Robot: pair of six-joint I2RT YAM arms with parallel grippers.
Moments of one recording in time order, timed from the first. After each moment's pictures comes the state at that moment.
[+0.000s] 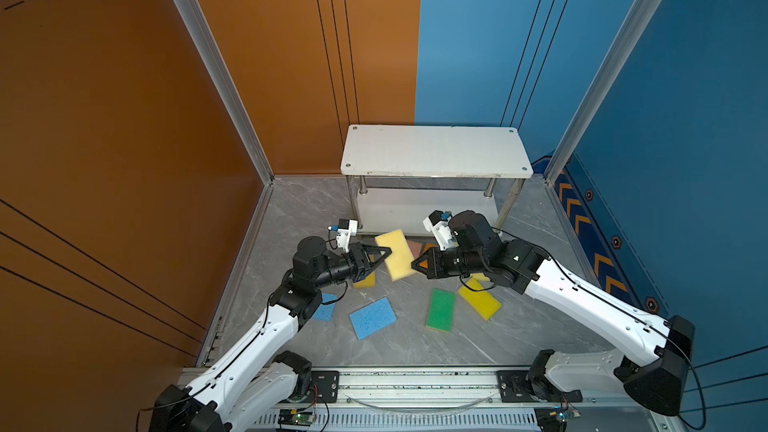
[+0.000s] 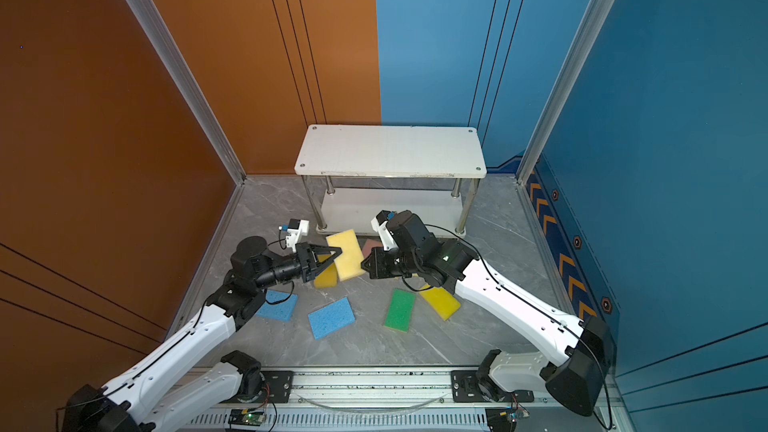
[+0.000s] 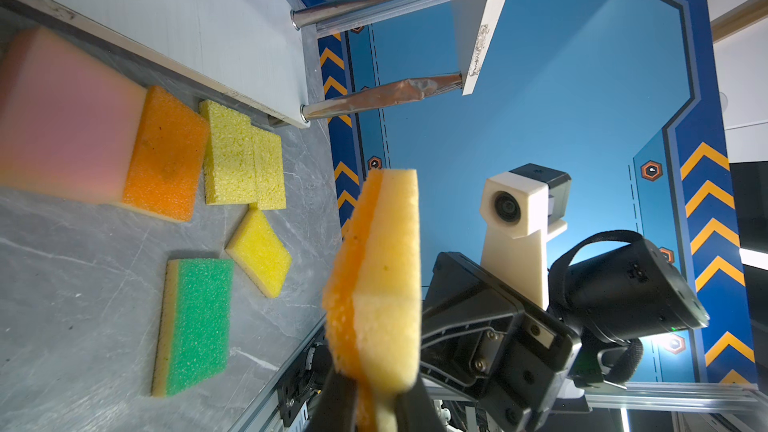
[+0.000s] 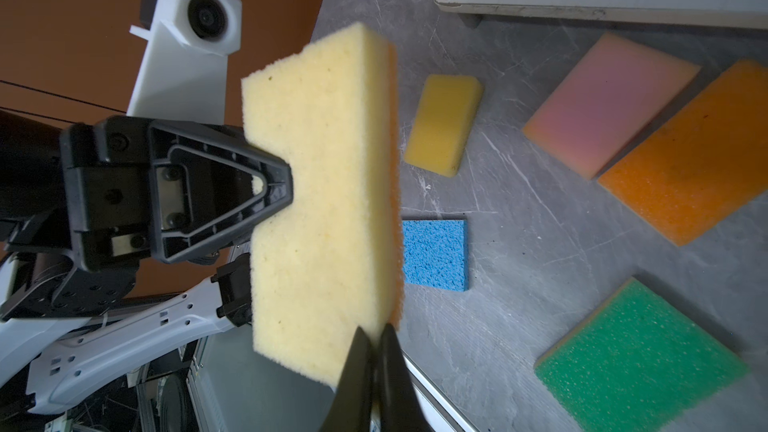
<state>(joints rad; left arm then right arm) -0.40 0.92 0.57 0.19 0.70 -1.25 0.84 1.29 1.23 -0.64 -0.31 0.70</state>
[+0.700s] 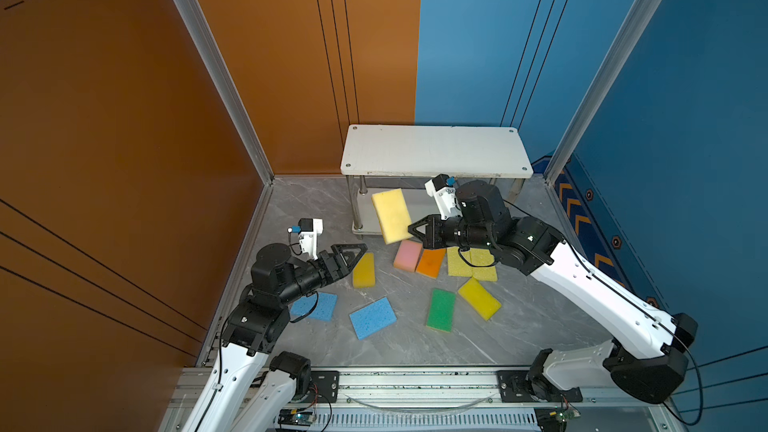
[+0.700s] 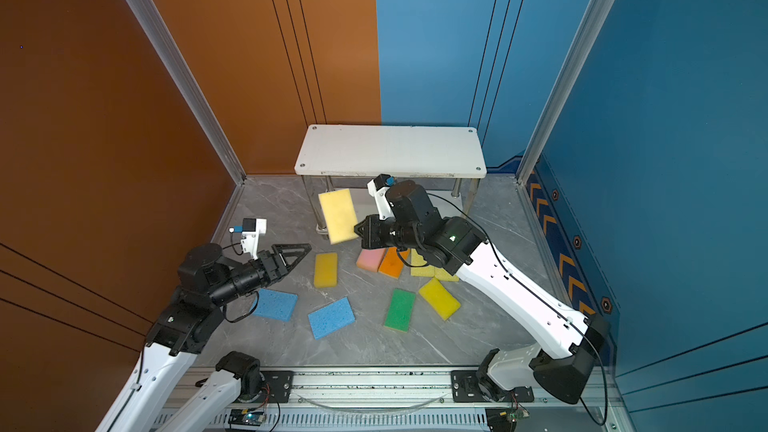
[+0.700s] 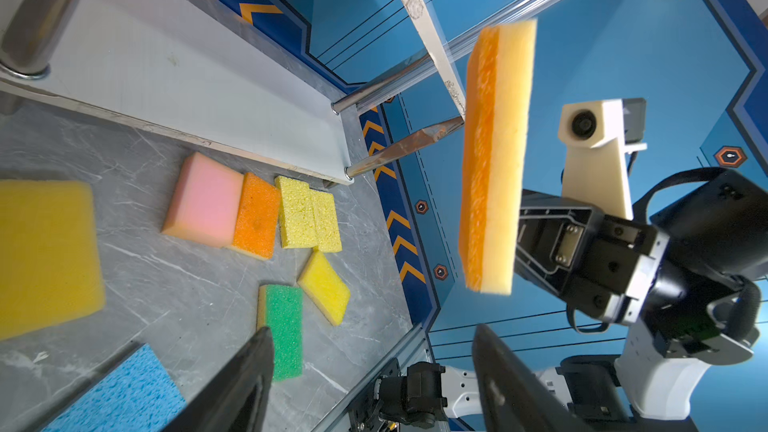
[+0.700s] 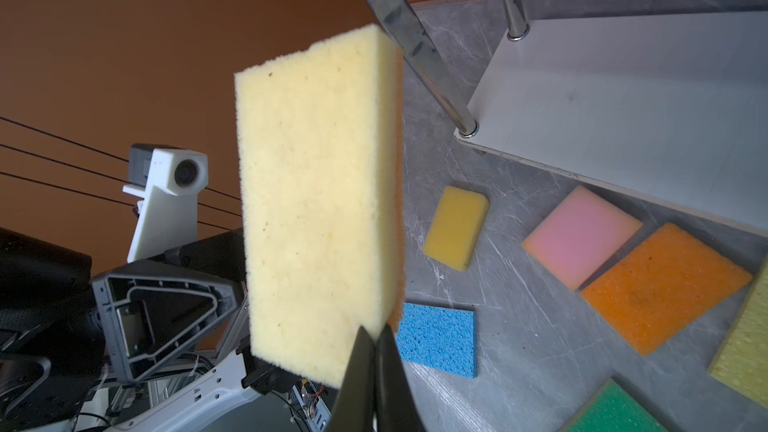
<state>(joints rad) -0.27 0.63 0.77 -0.42 0.56 -0.91 0.82 1.40 1.59 -0.71 -0.19 0.62</state>
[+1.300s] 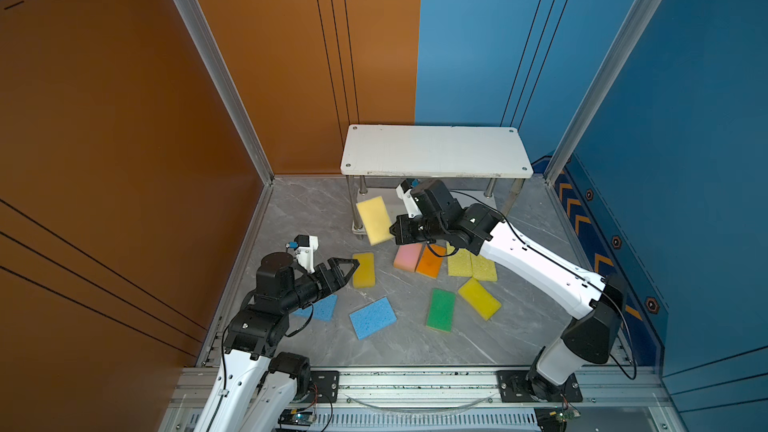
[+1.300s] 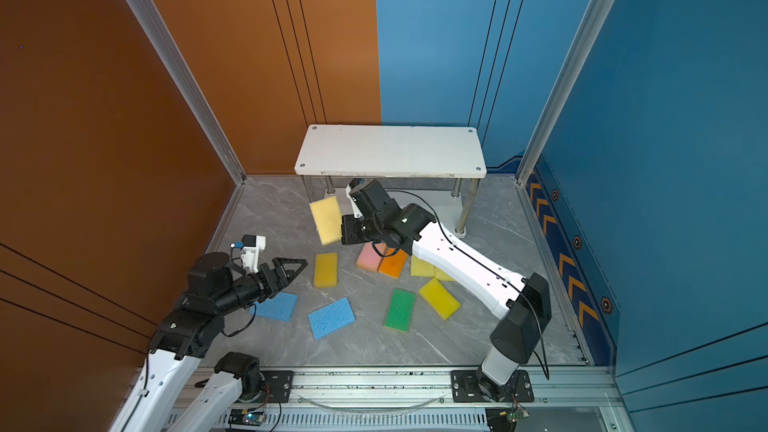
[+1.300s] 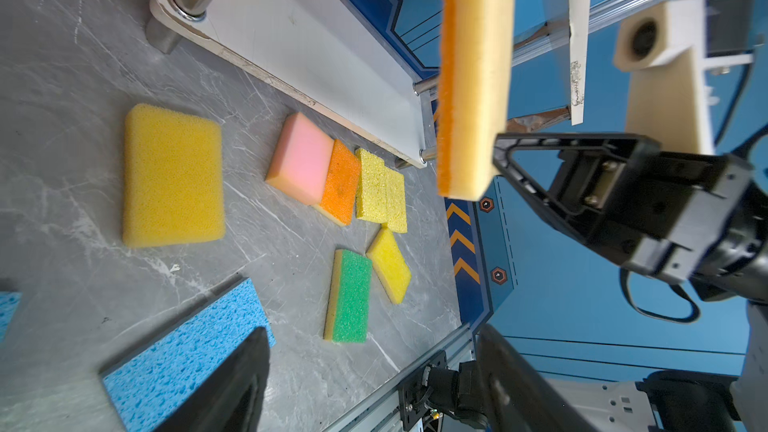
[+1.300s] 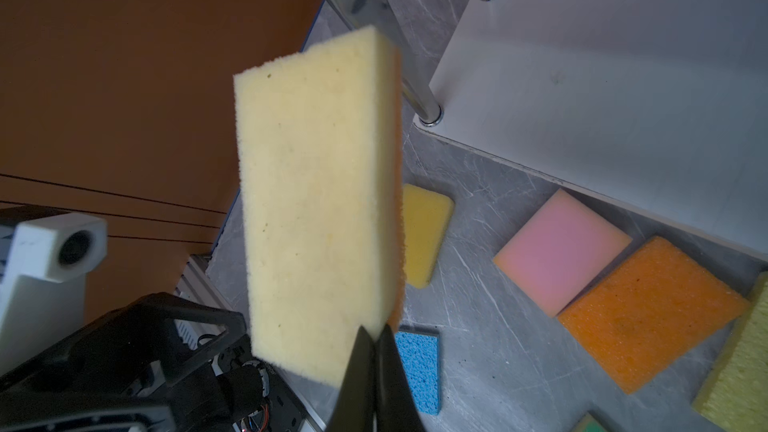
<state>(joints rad) -0.18 0.59 0.70 -0.60 0.54 -0.83 0.84 1.68 1.66 -0.72 -0.11 0.58</state>
